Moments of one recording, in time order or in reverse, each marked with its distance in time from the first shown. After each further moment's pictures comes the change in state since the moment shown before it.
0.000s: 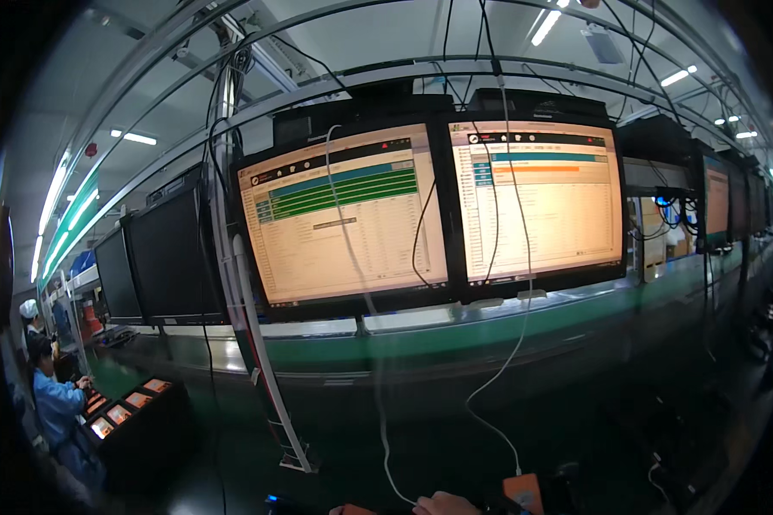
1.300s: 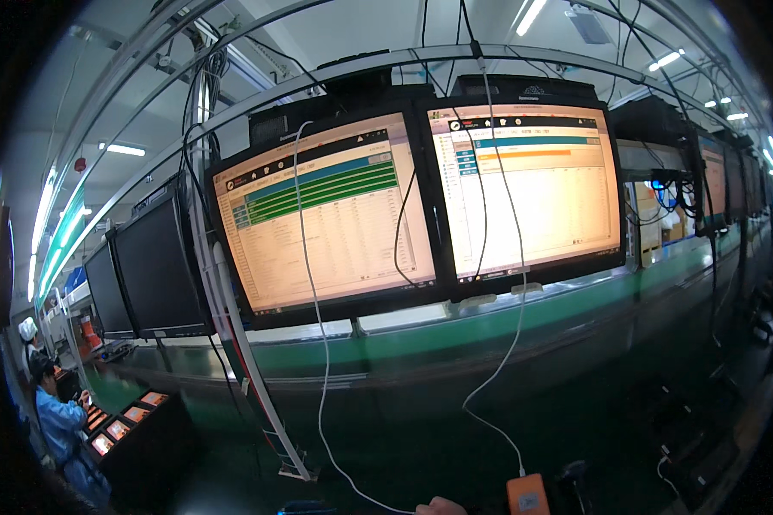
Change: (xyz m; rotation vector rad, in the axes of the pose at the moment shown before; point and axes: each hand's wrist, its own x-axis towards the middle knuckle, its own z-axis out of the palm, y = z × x) left_hand -0.059 0.054 -0.090 -1.243 -0.279 -0.495; right_hand -0.003 -0.007 0.023 0.015 0.170 0.041
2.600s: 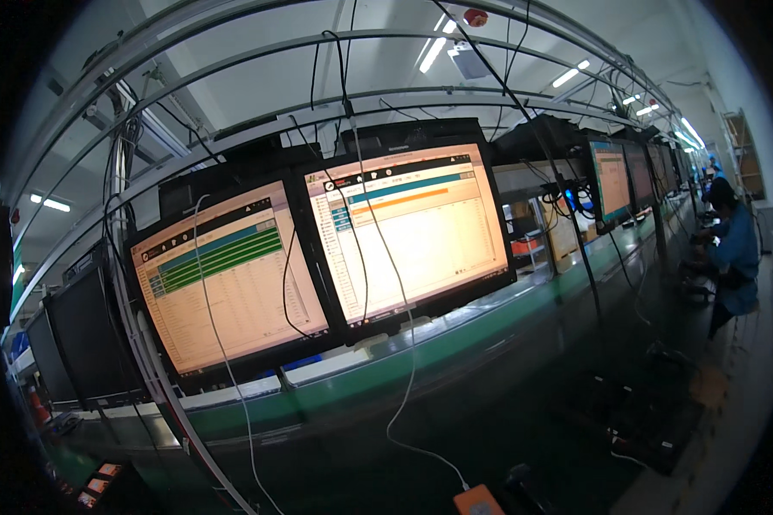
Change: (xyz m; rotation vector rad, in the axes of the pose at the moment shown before) left_hand 0.032 -0.036 0.035 0.076 0.034 -0.087; right_hand 0.001 0.007 0.001 0.076 -0.031 -0.043
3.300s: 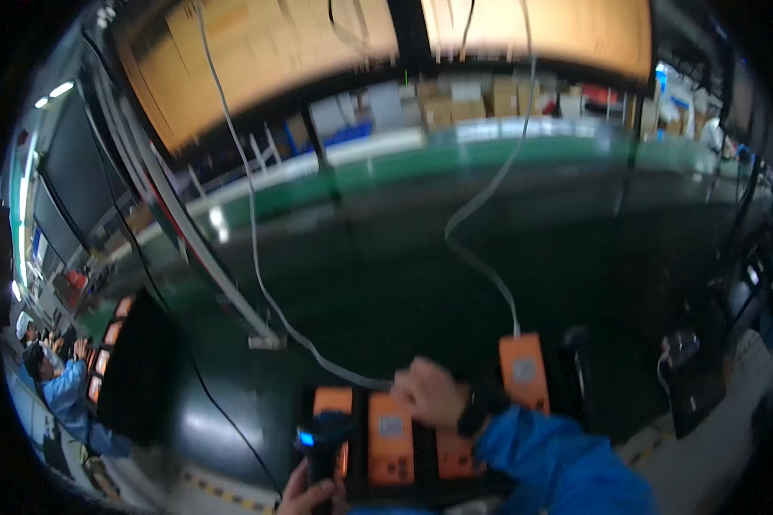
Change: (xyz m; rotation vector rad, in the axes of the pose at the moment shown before) left_hand -0.045 -0.003 0.023 0.249 0.062 0.063; right_hand 0.000 -0.003 -0.019 -0.121 -0.016 0.024
